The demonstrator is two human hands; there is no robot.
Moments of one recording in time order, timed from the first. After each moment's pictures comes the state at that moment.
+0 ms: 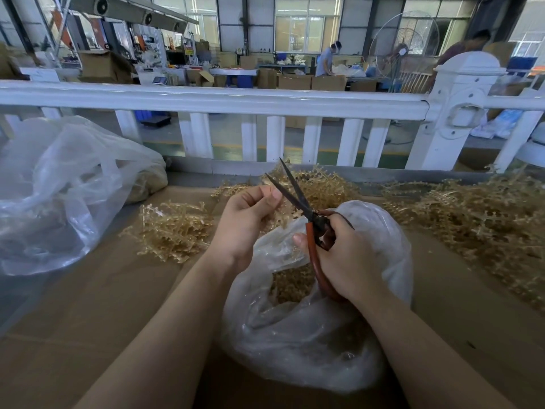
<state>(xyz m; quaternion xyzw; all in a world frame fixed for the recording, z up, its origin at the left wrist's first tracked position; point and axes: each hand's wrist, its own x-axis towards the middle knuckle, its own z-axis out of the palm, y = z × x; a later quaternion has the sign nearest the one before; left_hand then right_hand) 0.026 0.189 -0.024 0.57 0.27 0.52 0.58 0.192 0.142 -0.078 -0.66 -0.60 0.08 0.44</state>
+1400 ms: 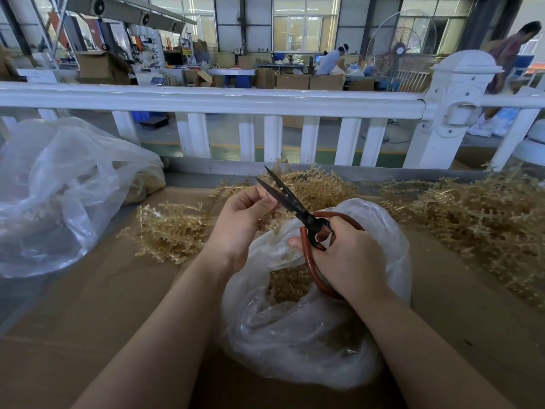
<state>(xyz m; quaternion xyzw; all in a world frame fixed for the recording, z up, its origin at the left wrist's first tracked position) 0.022 0.193 -0.030 0.58 0.30 0.50 0.56 0.191 0.135 -0.072 -0.69 -0.61 -0.05 0.38</state>
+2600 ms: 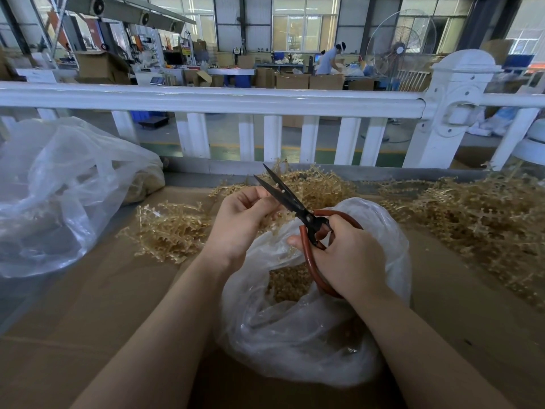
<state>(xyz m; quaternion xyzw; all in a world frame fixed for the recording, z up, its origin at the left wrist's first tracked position) 0.021 0.191 -0.028 0.60 0.28 0.52 0.53 0.189 0.135 -0.073 -0.66 -0.61 -0.08 0.42</state>
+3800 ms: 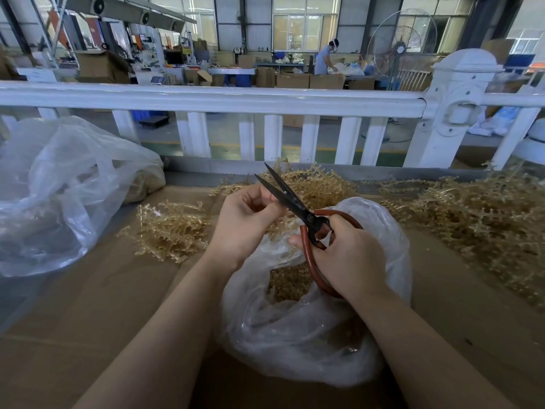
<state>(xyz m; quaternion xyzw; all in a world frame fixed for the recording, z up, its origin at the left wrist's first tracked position) 0.025 0.192 -0.031 0.65 0.31 0.53 0.45 0.187 0.131 -0.071 -0.65 -0.62 -0.10 0.44</state>
